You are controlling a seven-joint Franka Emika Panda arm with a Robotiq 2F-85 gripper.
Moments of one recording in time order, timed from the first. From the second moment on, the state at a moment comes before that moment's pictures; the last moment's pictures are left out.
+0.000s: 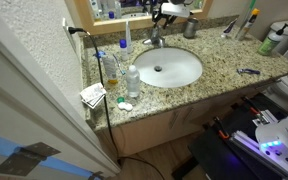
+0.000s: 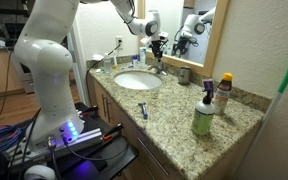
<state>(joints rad) 0.13 0.53 -0.01 -1.64 0.05 2.50 0.46</state>
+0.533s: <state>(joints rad) 0.15 0.53 -0.02 -1.65 0.05 2.49 0.46</state>
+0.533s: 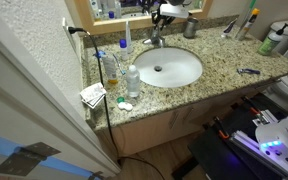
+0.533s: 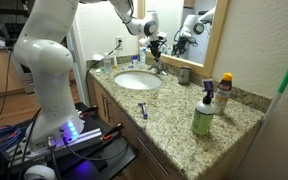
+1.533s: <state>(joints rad) 0.15 0.54 -0.01 -1.66 0.05 2.44 0.41</state>
